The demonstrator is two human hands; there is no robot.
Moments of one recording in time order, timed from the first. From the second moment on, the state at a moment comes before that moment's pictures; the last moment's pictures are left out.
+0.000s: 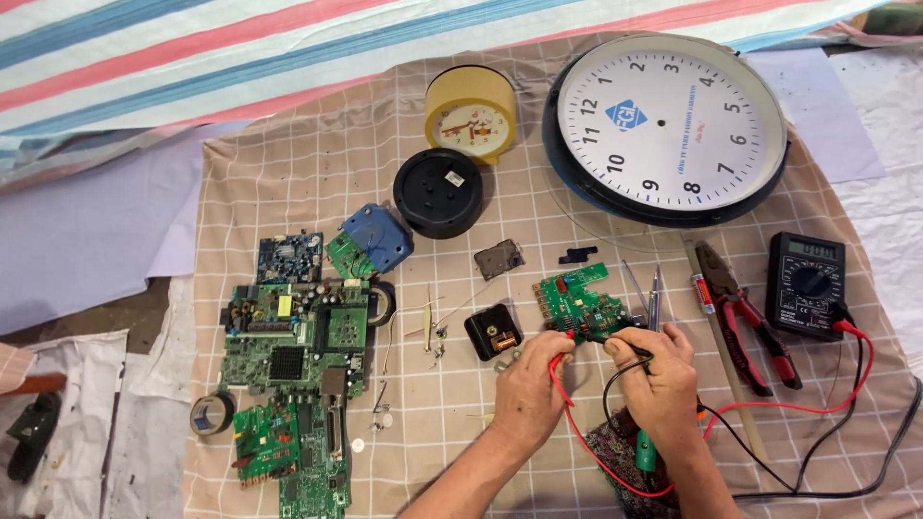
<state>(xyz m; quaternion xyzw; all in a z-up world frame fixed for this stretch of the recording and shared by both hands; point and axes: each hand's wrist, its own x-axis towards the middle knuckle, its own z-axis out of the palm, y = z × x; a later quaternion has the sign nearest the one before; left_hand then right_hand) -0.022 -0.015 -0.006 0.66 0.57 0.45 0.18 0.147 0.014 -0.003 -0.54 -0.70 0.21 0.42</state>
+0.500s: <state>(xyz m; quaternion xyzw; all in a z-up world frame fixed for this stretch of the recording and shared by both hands) -0.034 -0.027 0.004 0.64 0.51 0.53 0.21 0.136 0.005 0.028 -0.54 -0.70 0.18 0.43</state>
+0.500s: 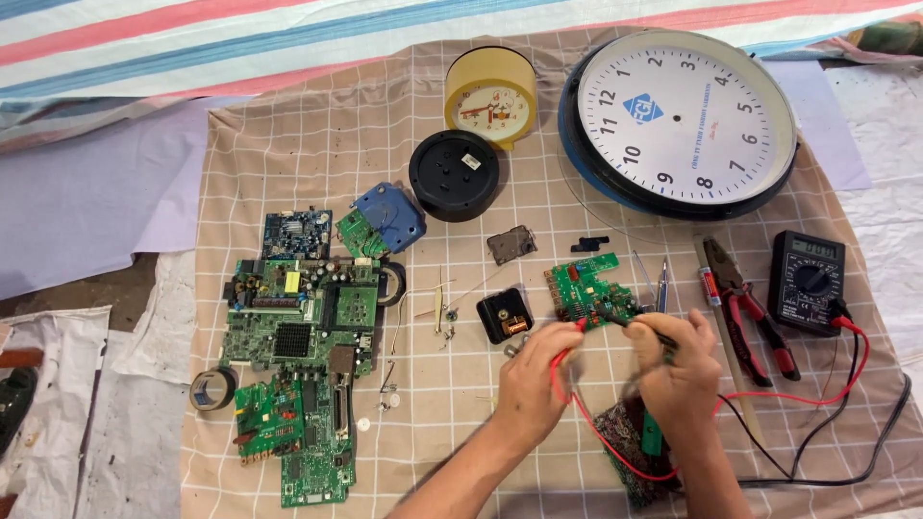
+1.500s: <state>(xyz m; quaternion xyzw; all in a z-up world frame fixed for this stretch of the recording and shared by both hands) -0.092 -0.068 -0.016 0.50 0.62 0.56 0.24 0.060 0.000 -0.016 -0.54 -0.60 0.34 0.48</state>
